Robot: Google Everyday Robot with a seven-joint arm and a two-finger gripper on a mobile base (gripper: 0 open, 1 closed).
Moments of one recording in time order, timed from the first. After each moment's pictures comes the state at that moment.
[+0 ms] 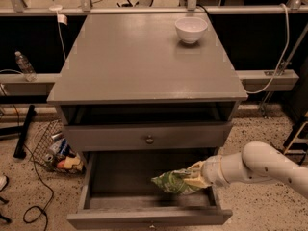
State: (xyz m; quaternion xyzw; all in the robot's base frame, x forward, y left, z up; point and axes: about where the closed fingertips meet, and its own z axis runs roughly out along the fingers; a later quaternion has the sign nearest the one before) arm 0.477 -0.120 0.544 -0.54 0.73 0.26 0.32
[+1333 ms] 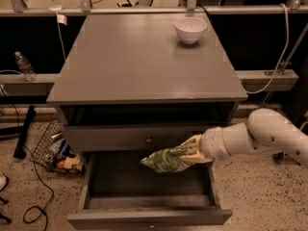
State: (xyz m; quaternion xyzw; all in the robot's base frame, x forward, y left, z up) arm 0.499 -0.092 0.656 -0.62 0.64 0.27 0.37
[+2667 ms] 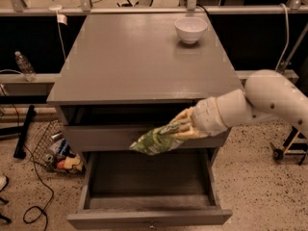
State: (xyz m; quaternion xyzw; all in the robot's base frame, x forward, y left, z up) arm 0.511 -0.052 0.760 -0.71 0.54 0.22 0.39
